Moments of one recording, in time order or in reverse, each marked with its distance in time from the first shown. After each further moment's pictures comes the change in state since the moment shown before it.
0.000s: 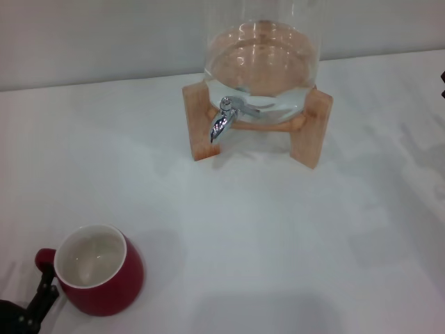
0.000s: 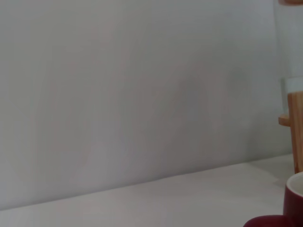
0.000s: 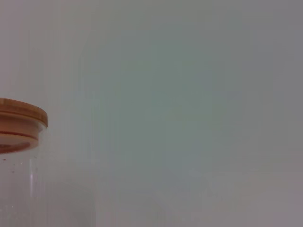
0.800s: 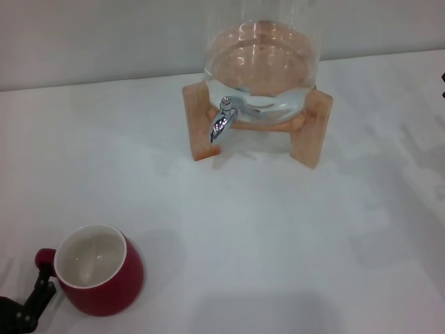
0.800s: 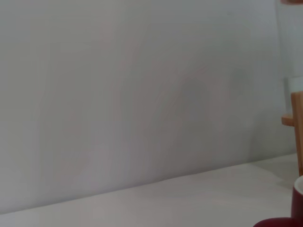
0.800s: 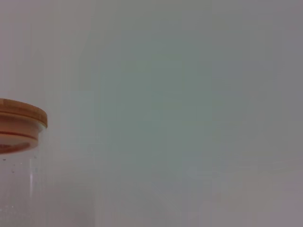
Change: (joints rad) left arm -0.014 0.002 -0.005 -0.010 -0.004 0.000 0.000; right arm -0.003 0.000 0.000 0.000 0.000 -0.003 0.000
